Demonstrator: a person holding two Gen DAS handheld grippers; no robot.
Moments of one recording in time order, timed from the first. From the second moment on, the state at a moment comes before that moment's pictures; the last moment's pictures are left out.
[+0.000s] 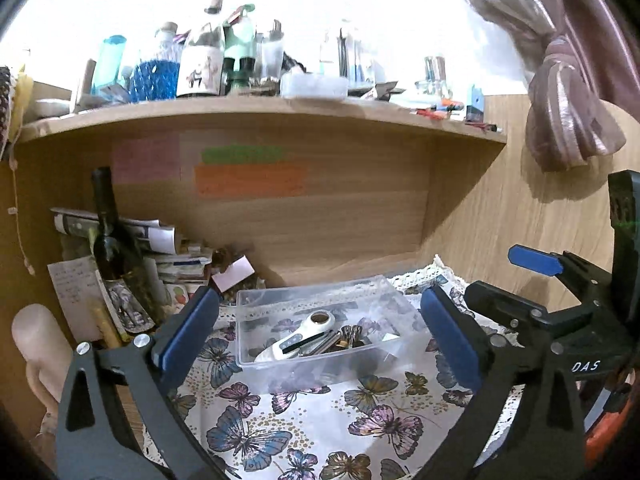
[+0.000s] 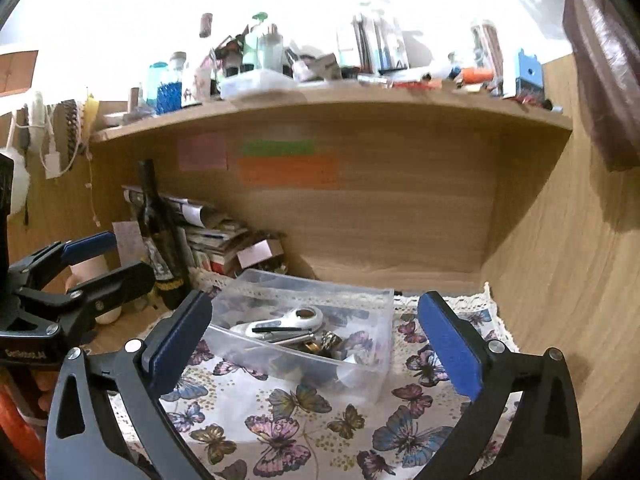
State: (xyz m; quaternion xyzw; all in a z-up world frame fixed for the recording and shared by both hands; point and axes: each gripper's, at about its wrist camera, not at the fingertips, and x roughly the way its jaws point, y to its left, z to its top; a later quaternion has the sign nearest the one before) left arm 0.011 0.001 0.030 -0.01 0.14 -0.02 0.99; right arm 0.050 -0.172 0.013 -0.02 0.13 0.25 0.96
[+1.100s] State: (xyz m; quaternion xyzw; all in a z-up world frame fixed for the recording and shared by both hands) left arm -0.001 0.007 0.036 -0.04 0.13 -0.01 0.99; right arm 0.037 -0.176 0.019 -0.01 0.12 0.25 0.96
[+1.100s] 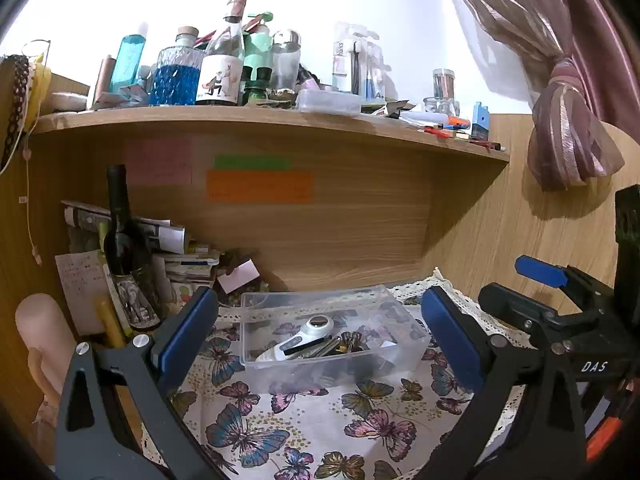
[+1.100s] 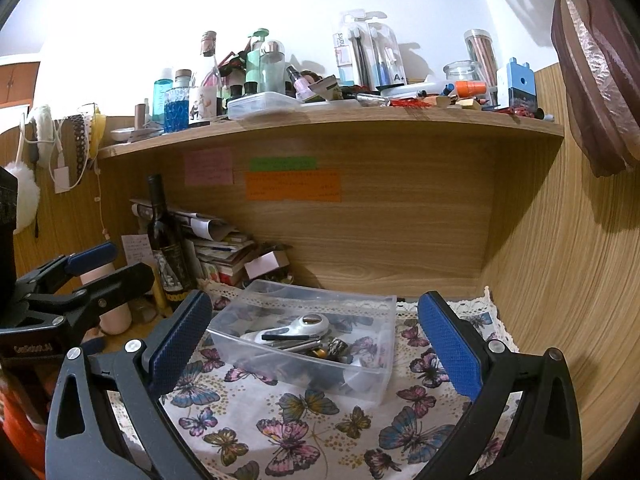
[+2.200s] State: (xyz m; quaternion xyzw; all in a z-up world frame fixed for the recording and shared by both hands) left arm -0.002 0.008 0.035 -0.05 0.13 -0.01 0.99; right arm 0.038 -0.172 0.017 -0.01 0.13 0.25 0.96
